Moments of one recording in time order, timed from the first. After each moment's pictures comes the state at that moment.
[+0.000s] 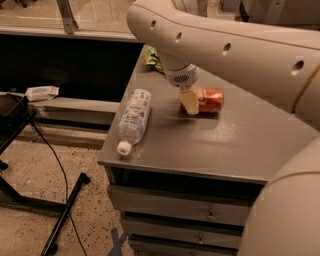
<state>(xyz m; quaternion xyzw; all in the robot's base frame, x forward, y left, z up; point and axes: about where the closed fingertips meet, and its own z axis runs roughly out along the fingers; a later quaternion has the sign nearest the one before) 0.623 -0.102 0.858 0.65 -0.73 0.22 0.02</state>
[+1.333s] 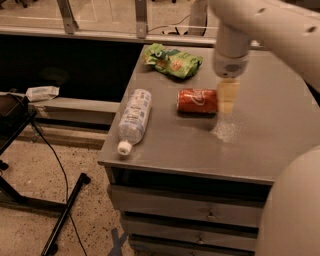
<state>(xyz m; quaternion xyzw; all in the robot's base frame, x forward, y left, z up) 0.638 -0.183 0.858 0.66 -0.74 0.09 -0.06</state>
